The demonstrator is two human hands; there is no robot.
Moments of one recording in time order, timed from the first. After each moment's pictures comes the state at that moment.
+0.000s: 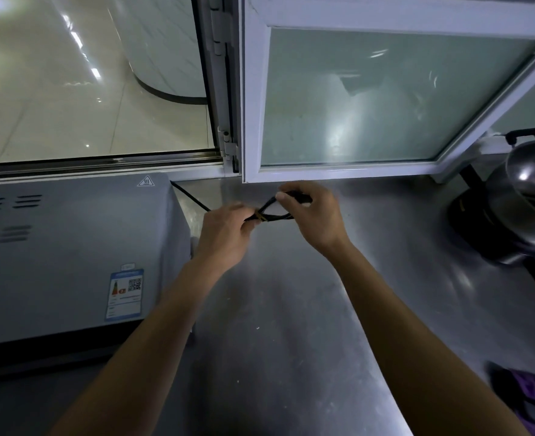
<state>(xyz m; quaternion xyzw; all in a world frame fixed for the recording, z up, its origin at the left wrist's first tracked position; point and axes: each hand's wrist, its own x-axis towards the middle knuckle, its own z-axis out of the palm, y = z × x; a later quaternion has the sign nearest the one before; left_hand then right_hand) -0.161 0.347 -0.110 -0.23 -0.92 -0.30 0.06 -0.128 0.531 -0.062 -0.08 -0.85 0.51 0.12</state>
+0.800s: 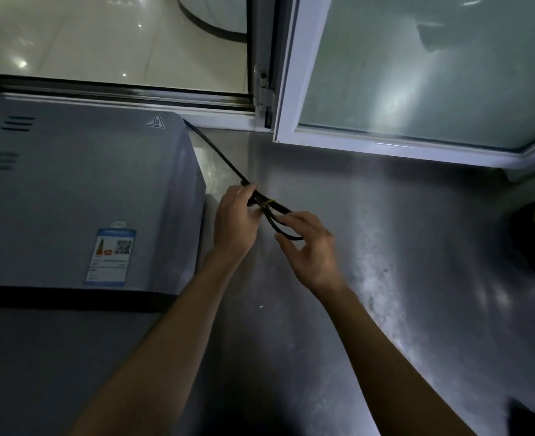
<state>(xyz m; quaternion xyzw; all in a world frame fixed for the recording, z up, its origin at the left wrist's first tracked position) -0.159 0.353 -0.203 0.00 -0.94 -0.35 0.05 -0.097 0.513 -0.185 0.09 -0.89 0.42 0.12</state>
